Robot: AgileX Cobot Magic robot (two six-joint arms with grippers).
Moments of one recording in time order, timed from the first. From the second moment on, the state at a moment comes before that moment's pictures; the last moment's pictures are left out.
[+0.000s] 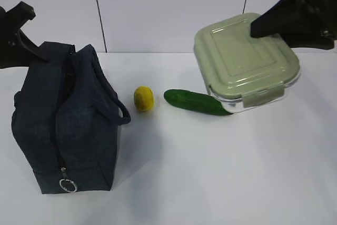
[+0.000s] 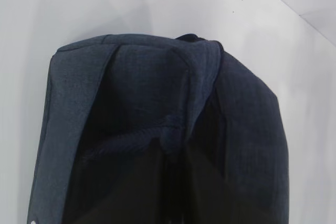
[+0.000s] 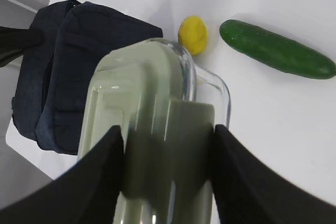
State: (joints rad) left arm -0.03 1.57 -1.08 -0.80 0.69 0.08; right arm 0.03 1.36 -1.14 0.87 0.94 -0.46
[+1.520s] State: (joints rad) left arm -0.06 1.57 -1.08 -0.72 0.62 -0.03; right arm 0.56 1.90 -1.76 0.69 0.84 -0.11
